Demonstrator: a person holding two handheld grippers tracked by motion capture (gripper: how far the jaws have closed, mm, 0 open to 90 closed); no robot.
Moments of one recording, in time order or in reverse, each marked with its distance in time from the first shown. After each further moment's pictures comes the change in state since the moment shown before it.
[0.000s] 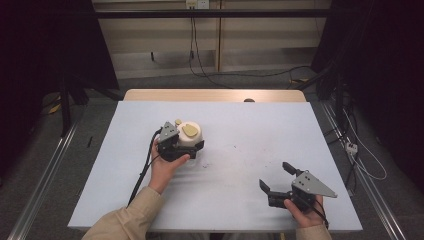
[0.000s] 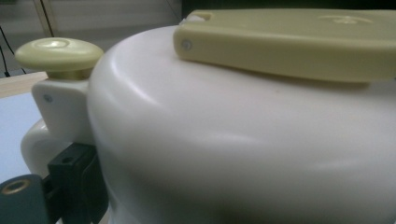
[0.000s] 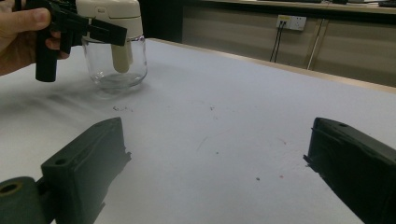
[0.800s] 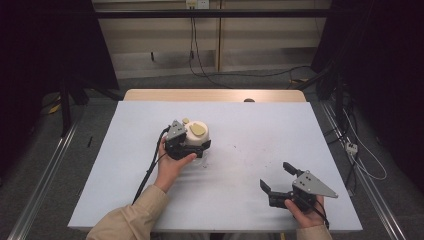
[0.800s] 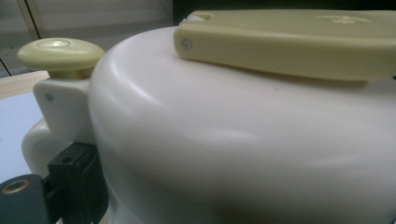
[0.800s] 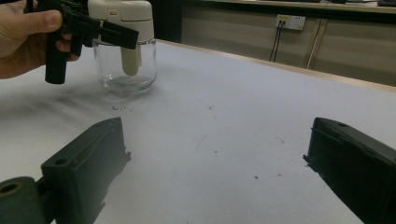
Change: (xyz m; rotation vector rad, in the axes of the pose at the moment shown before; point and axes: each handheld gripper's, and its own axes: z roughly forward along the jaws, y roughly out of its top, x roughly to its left) left arm -0.009 0.005 0.017 0.015 -0.030 0.022; right arm -0.001 -0.001 -0.001 0.000 -0.003 0.005
